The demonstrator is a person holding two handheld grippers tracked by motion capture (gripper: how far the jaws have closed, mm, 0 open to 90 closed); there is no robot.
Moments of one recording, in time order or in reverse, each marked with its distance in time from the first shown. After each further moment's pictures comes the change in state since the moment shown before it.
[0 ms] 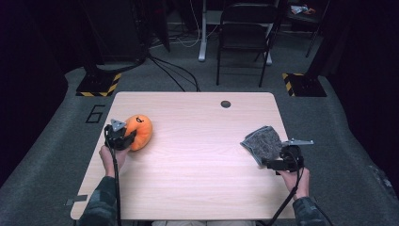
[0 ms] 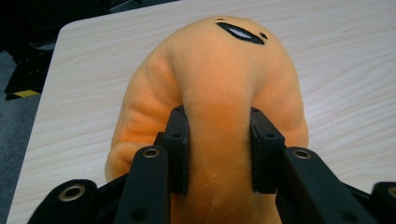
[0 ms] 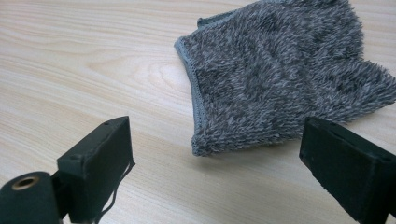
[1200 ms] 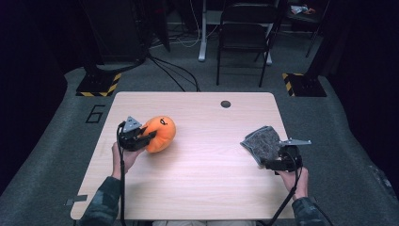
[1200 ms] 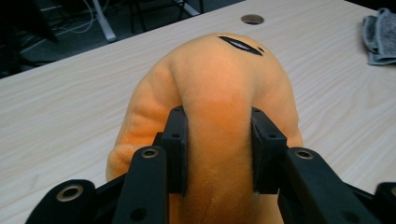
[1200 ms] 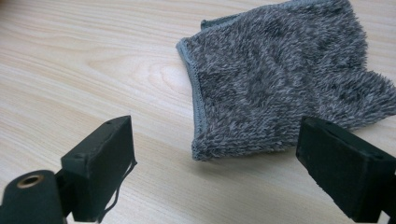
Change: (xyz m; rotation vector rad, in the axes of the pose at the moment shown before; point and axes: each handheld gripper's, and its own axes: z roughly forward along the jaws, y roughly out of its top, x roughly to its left) left arm -0.058 0.033 -0.029 -0.059 -0.325 0.145; right arm 0.003 0.000 0.004 -0.003 -0.010 -0.044
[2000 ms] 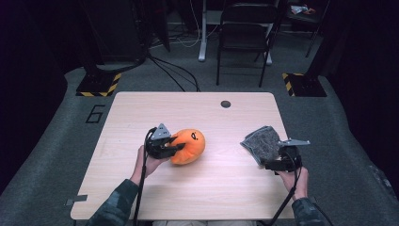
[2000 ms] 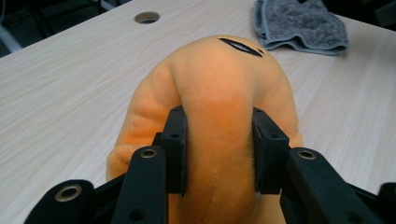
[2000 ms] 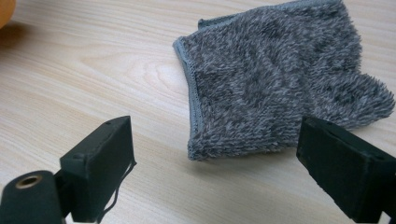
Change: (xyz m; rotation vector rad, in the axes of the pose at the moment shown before) left arm -0.071 0.015 0.034 0.031 -0.266 0.131; right arm 0.002 0.001 0.000 -0.003 -0.021 -0.023
